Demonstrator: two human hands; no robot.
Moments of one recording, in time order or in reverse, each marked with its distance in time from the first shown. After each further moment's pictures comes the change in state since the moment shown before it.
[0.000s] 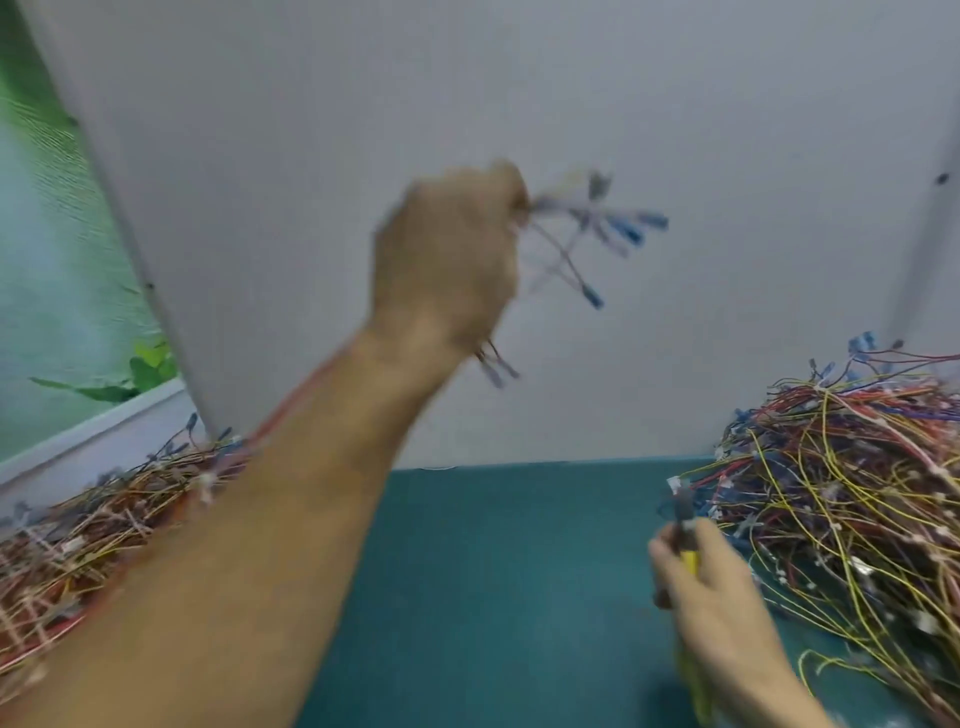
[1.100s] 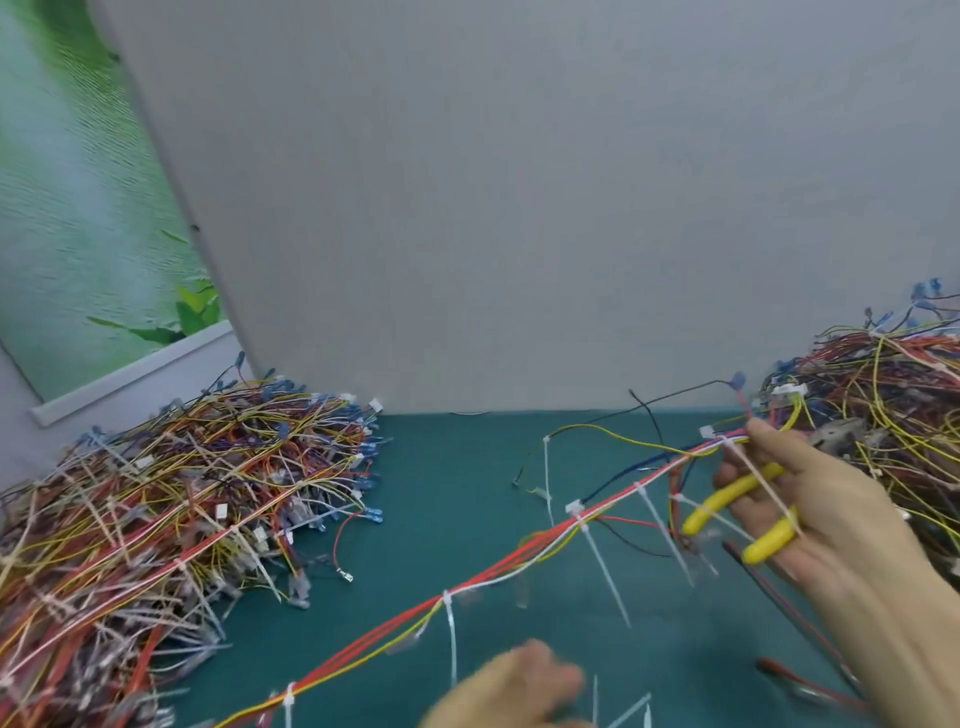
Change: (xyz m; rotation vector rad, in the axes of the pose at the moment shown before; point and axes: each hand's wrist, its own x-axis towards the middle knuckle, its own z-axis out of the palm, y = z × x) left_hand -0.297 0.033 -0.056 -1.538 -0.640 -1.451; right_hand 0.016 -0.043 -0.029 0.945 0.043 0.371
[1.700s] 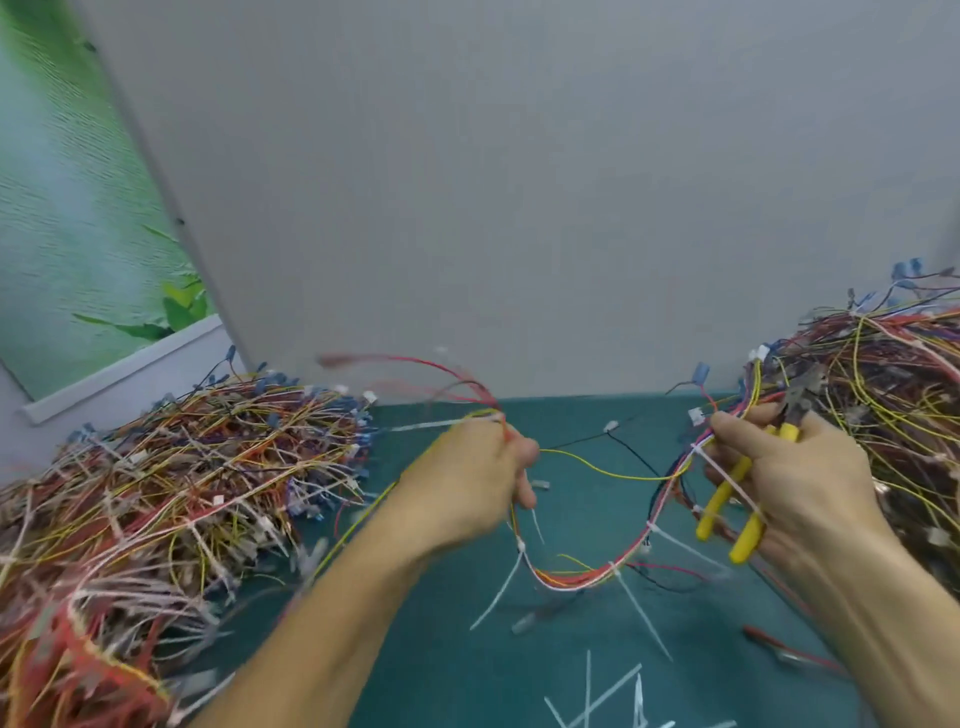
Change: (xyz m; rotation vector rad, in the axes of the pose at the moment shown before) left_hand 0.112 0.093 0.039 1.265 0.036 0.517; right_hand -0.010 0.004 0.004 -0.346 0.073 -0.275
